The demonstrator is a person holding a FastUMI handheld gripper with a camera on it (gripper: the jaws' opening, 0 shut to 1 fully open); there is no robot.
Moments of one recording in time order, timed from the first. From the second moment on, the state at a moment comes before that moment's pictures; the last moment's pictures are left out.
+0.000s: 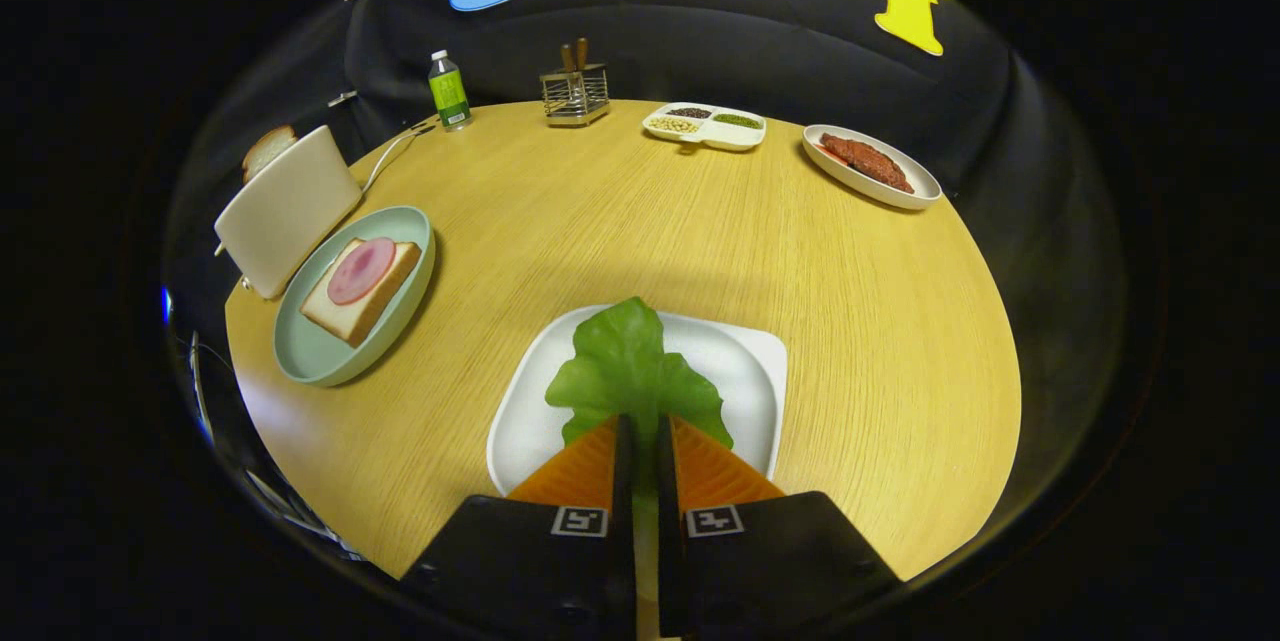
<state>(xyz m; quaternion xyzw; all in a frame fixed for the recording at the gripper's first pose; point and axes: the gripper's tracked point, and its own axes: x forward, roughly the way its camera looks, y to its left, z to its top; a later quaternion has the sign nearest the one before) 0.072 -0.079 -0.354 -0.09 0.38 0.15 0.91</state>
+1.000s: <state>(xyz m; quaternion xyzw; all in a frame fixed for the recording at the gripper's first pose) 0.057 -0.014 -0.250 -0.07 0.33 0.12 0.93</state>
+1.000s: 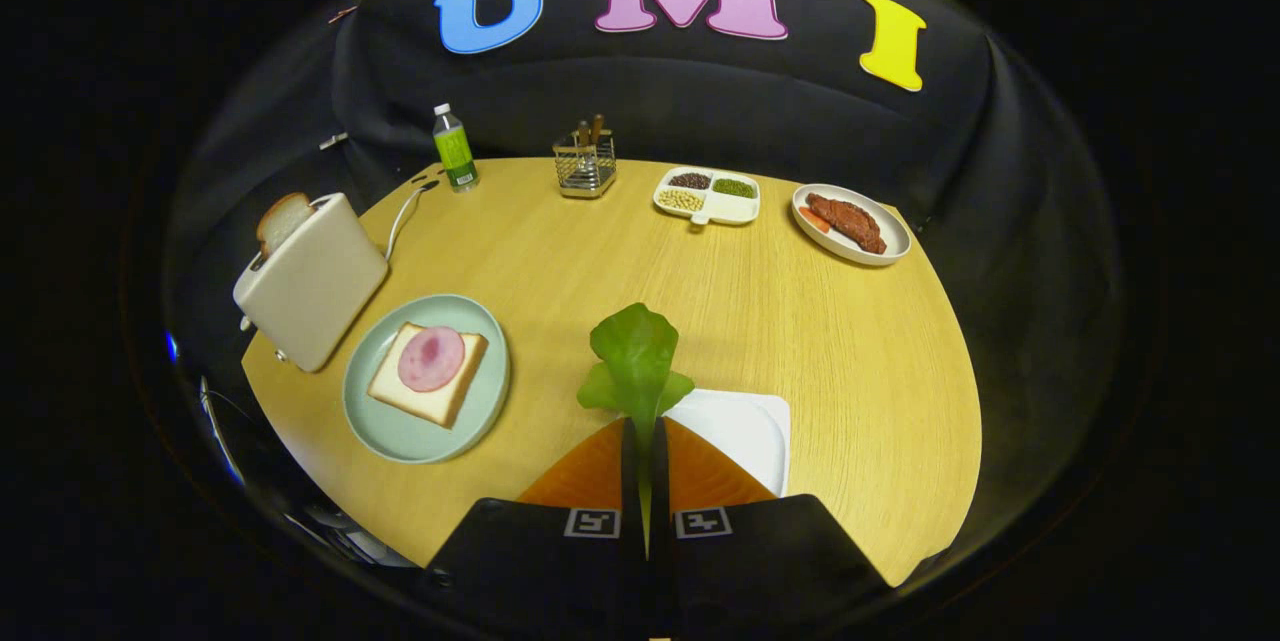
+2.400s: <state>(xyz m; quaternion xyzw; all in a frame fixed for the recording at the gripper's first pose) 0.069 0.203 -0.293 -0.13 0.35 0.19 0.91</state>
